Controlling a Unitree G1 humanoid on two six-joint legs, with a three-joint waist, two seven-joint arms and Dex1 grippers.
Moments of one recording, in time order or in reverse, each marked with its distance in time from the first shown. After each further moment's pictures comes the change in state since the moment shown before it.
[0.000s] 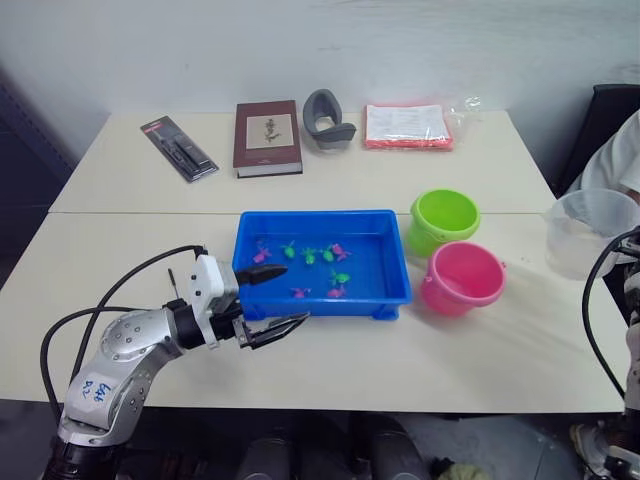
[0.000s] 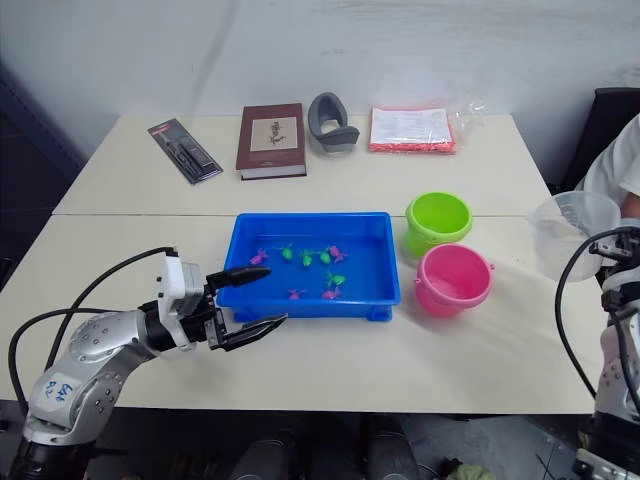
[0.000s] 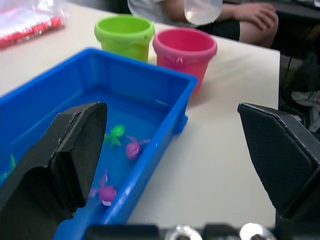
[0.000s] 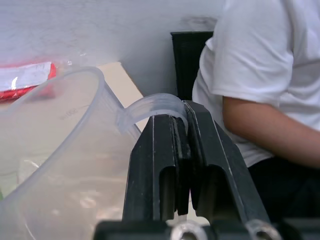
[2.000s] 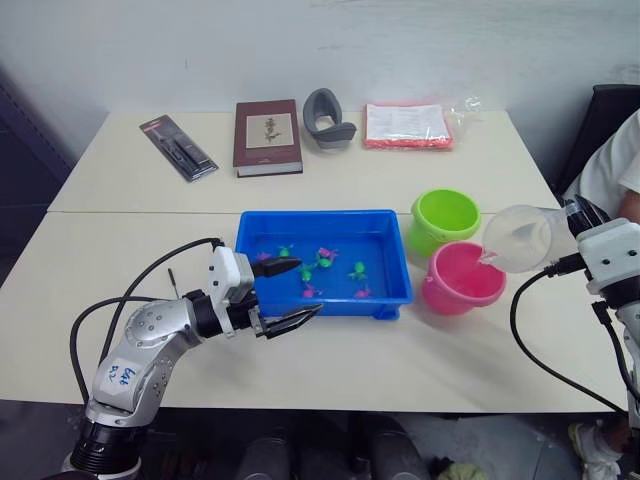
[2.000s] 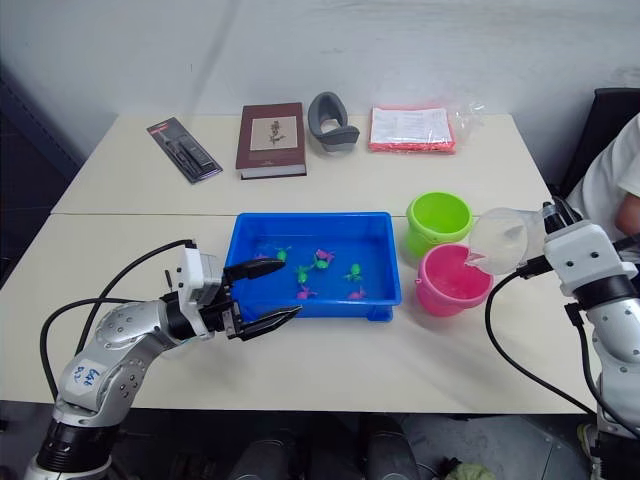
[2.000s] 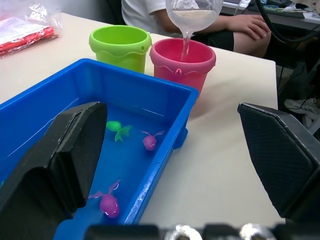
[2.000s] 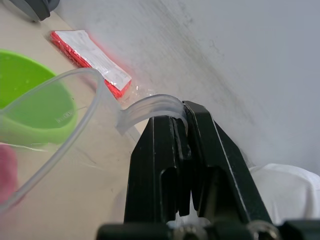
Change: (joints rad) left arm -0.071 -0.056 -0.063 0.080 0.044 -0.026 -0.008; right arm 0.155 -0.077 0.186 -0.097 -0.472 -0.470 0.240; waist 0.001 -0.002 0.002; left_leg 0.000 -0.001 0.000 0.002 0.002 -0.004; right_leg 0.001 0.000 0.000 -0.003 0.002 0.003
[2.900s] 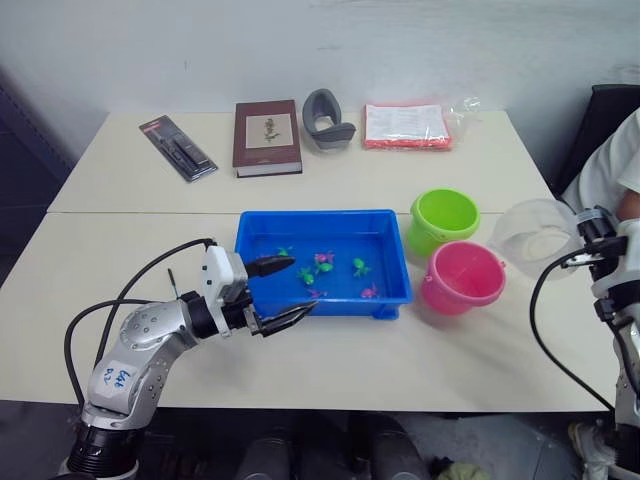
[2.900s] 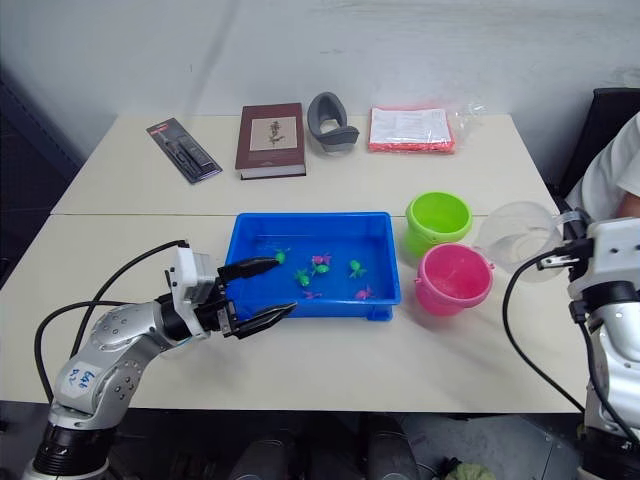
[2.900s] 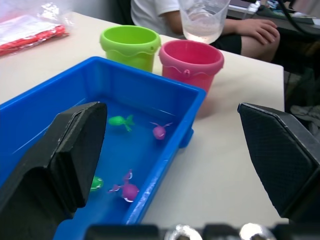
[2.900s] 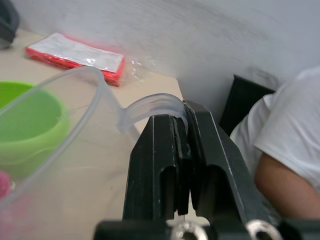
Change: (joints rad) left arm 0.018 -0.009 0.055 -0.001 -0.038 0.018 0.040; right arm -0.122 0.098 -0.108 -0.005 0.347 0.406 -0.043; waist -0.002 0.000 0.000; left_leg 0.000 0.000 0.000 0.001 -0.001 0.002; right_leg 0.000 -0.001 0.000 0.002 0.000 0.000
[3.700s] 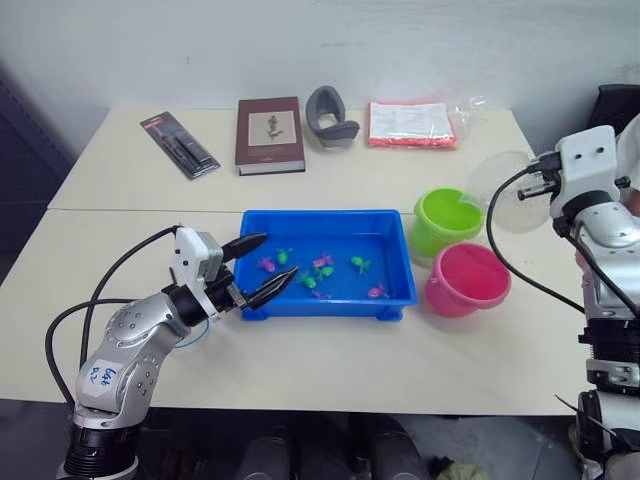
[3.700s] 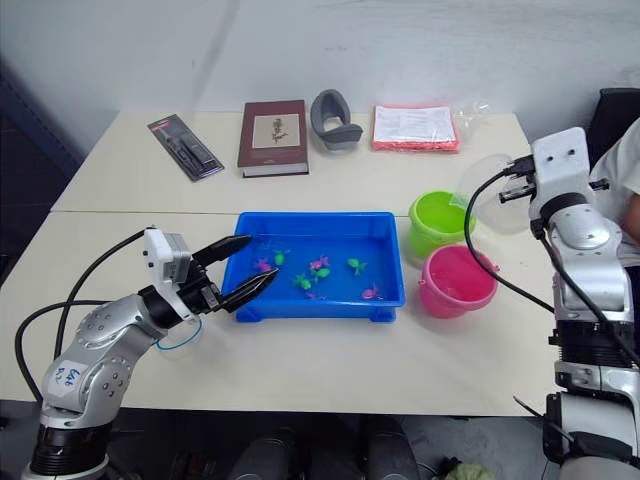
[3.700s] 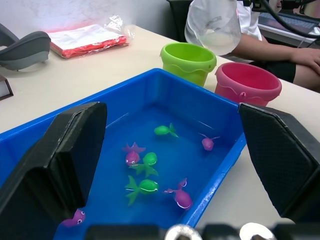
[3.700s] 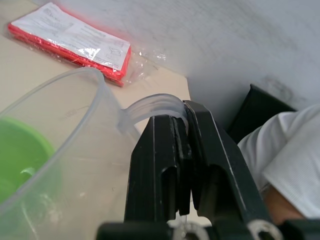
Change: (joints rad) left arm -0.006 -0.024 0.067 -0.012 -0.030 0.035 0.149; right arm -0.473 -0.122 0.394 0.345 -0.292 0.084 -0.068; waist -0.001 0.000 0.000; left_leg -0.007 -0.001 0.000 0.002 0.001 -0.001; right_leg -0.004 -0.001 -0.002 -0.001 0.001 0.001
